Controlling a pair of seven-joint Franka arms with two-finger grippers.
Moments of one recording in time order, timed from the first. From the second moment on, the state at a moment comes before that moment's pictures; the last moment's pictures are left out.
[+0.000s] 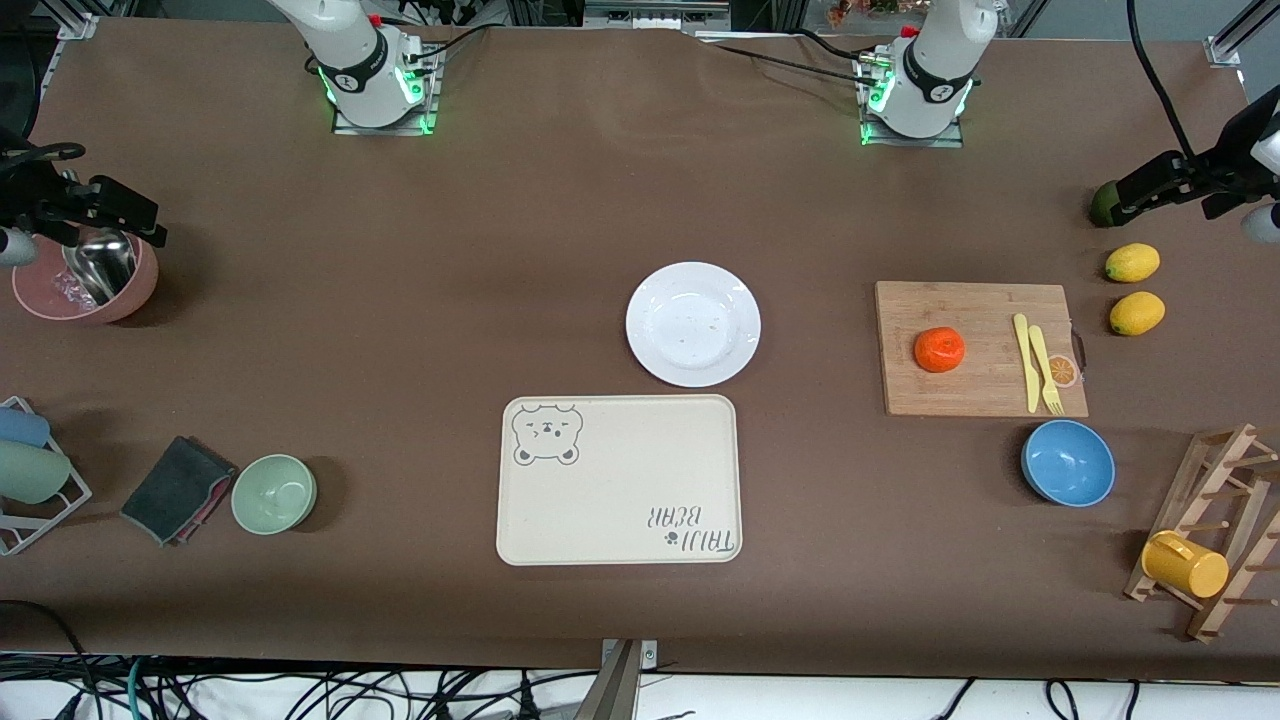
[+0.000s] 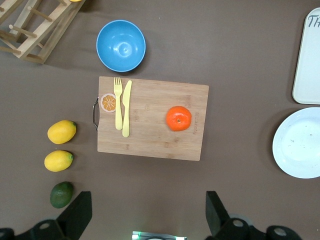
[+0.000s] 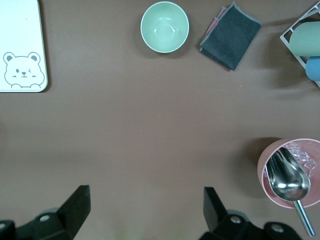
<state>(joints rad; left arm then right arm) -0.06 -0.03 0.07 -1.57 0.02 1.45 -0.07 0.02 0.00 -0.05 -1.61 0.00 1.57 -0.05</state>
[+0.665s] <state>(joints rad) -0.06 -0.03 0.07 -1.57 0.02 1.45 -0.07 0.02 0.00 -0.05 -1.61 0.00 1.57 -0.05</state>
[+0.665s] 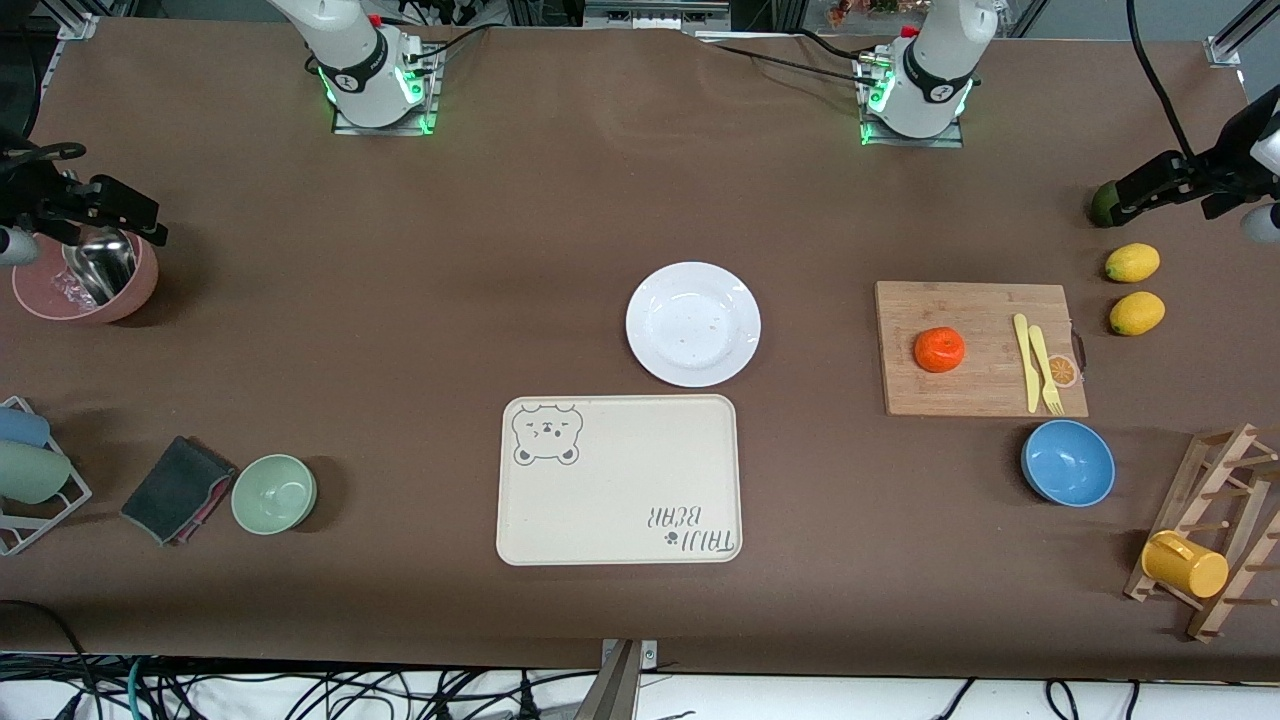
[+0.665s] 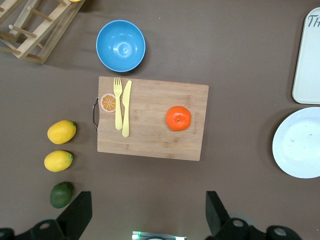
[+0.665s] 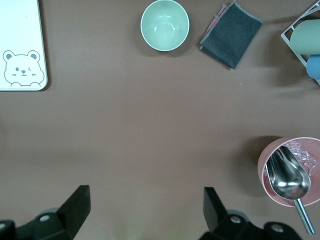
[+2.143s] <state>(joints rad) -0.07 -0.03 0.07 -1.57 0.02 1.44 -0.08 0.02 0.00 -0.05 -1.61 0.00 1.56 -0.05</state>
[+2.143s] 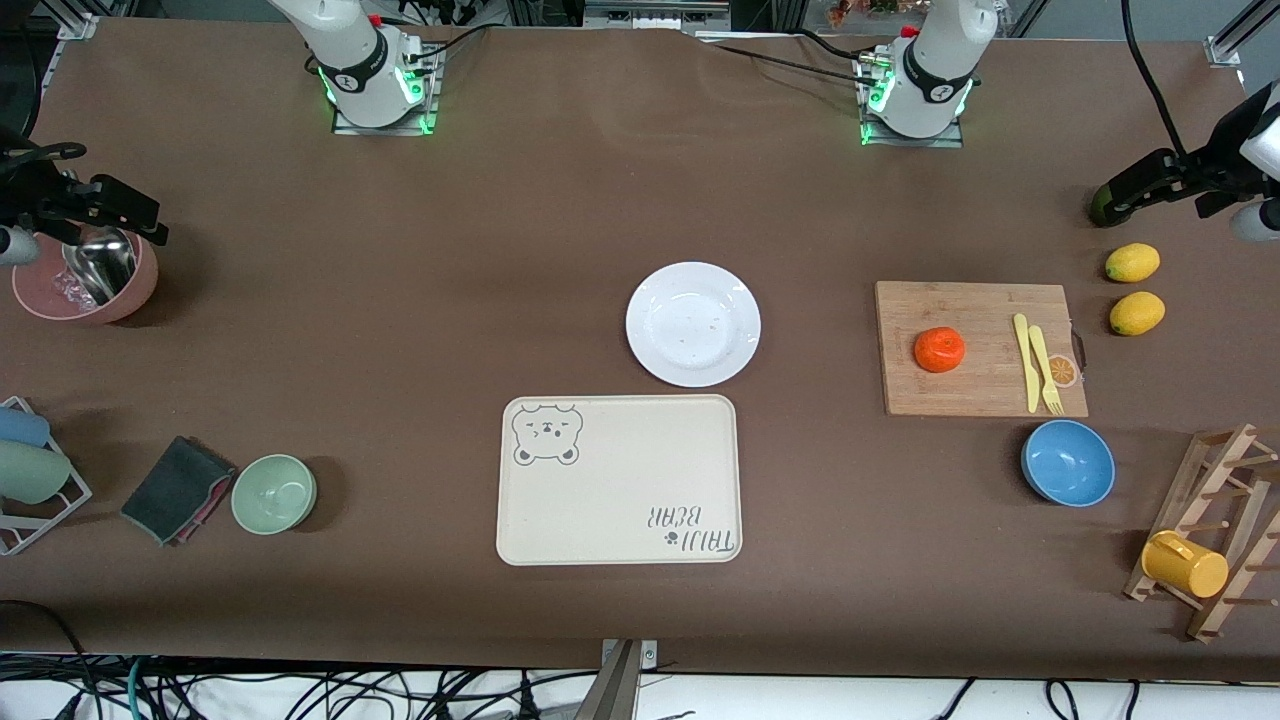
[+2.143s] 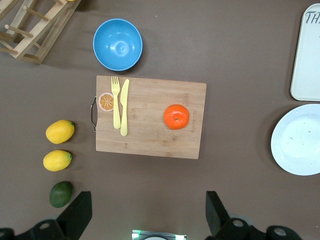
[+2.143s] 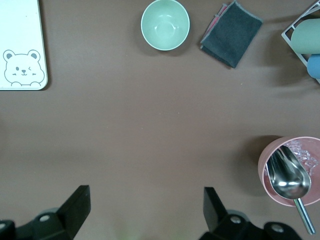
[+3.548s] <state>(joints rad) -0.07 0.06 0.07 -1.78 0.01 1.67 -0.07 0.02 0.00 -0.05 -1.61 0.00 1.56 -0.05</state>
